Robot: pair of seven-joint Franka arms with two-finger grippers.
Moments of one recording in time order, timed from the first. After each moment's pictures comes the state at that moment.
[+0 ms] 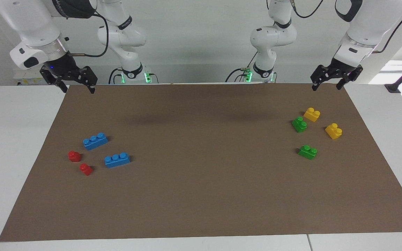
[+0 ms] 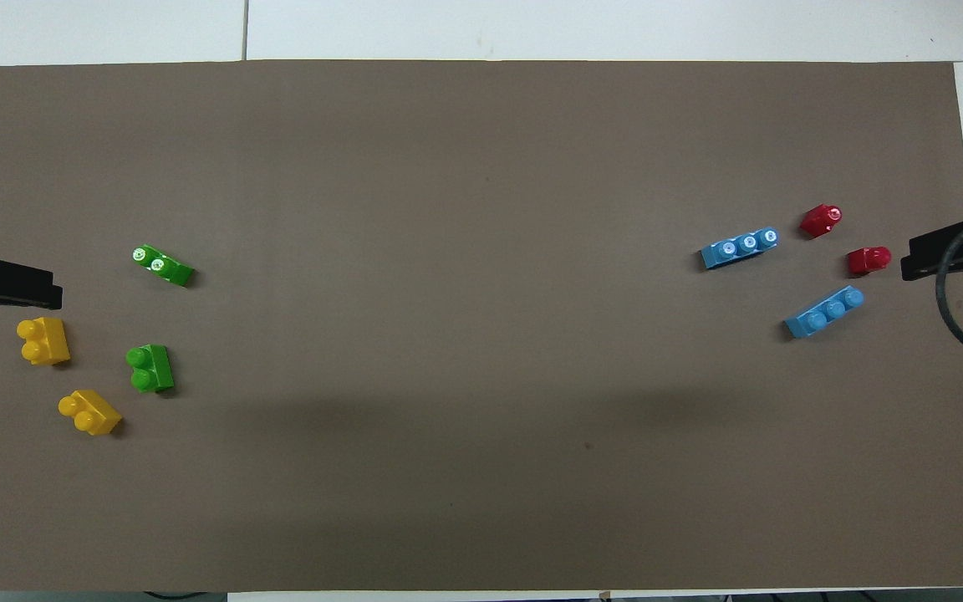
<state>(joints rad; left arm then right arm) 0.08 -0.11 -0.09 -1.71 0.00 1.58 0.03 -0.06 -0.03 0.02 -1.58 -0.01 1.49 0.03</state>
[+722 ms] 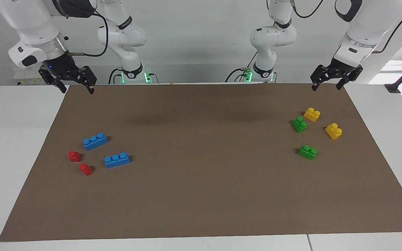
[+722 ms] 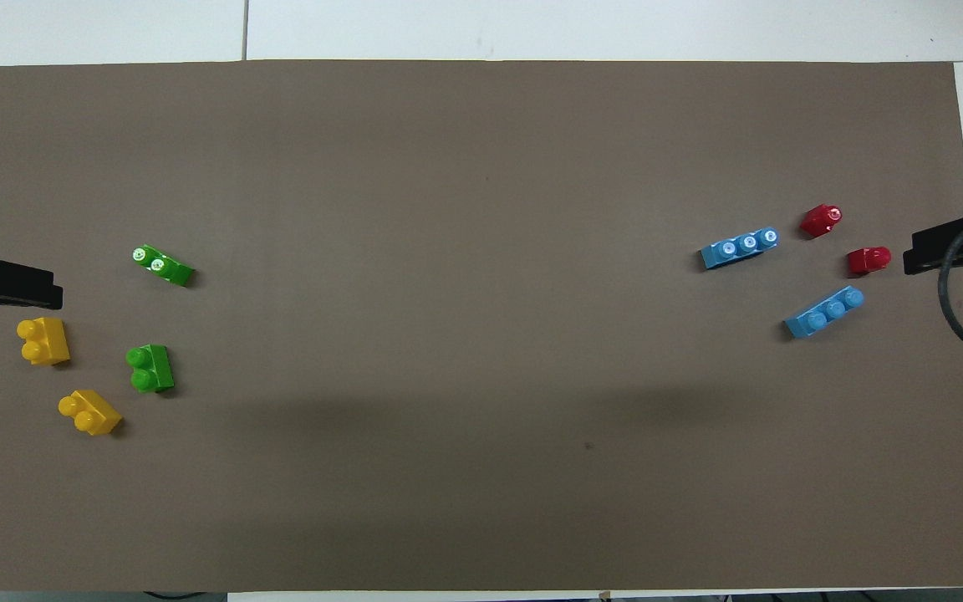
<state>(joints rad) 0.08 -0.11 -0.09 -1.71 0.00 1.58 0.03 -0.06 -0.03 0.02 -1.58 -0.01 1.55 0.01</state>
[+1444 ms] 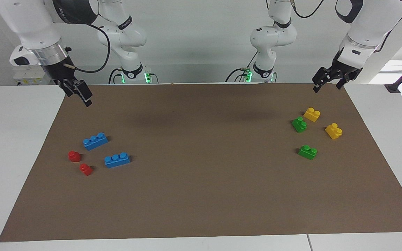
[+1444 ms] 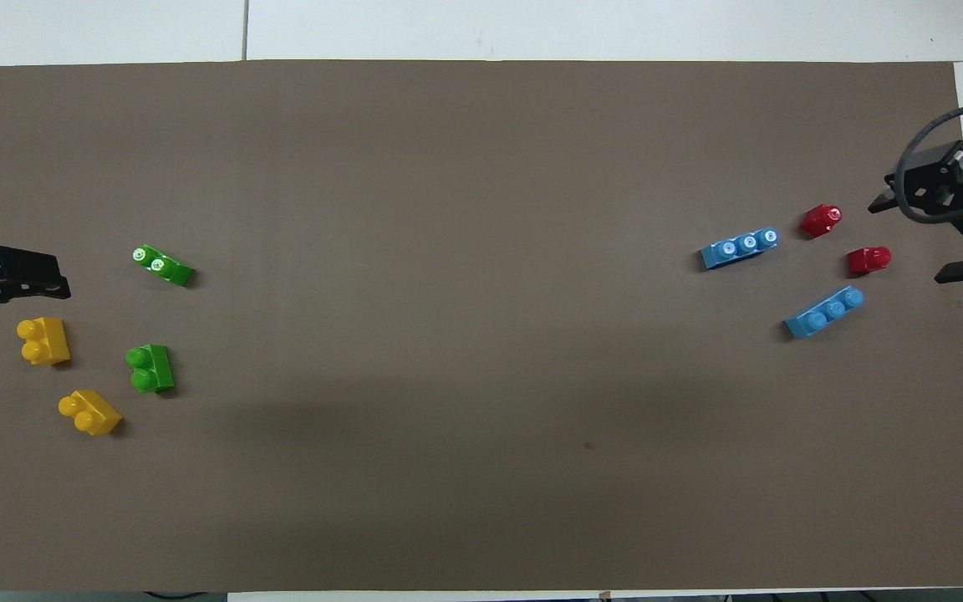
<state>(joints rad) 0.09 -0.16 -0.08 -1.84 0.00 1.71 -0.29 -0.06 -0.01 0.02 -1.65 0.10 1.68 0.85</state>
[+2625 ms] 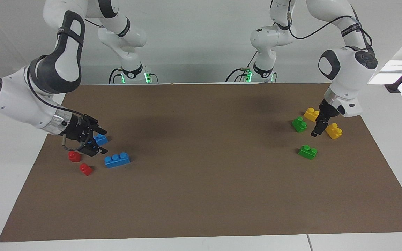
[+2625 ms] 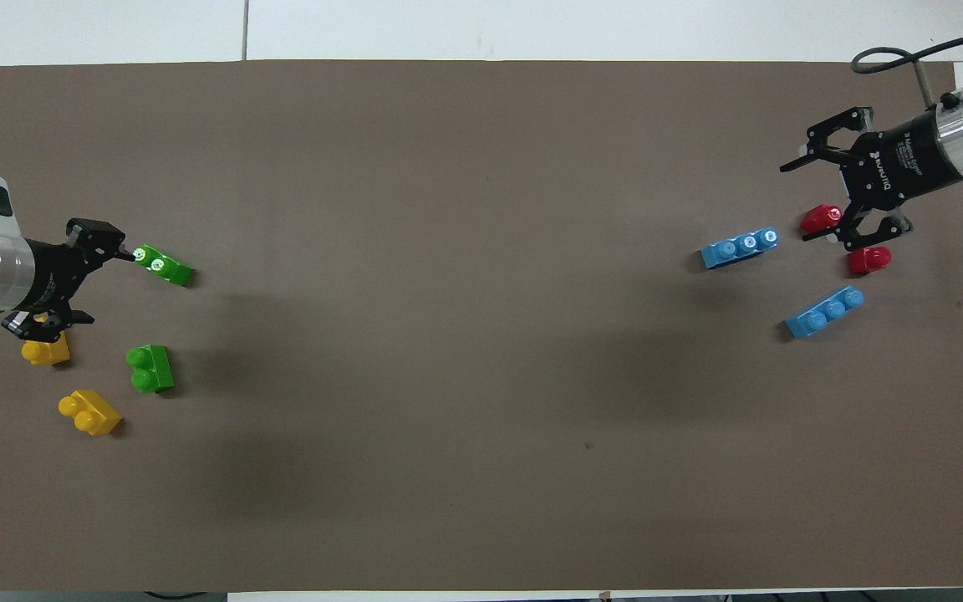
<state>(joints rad) 0.13 0.03 -0.07 -2.08 -0.05 2.19 -0.84 -0.14 0.39 0.02 -1.49 0.46 1.69 1.11</state>
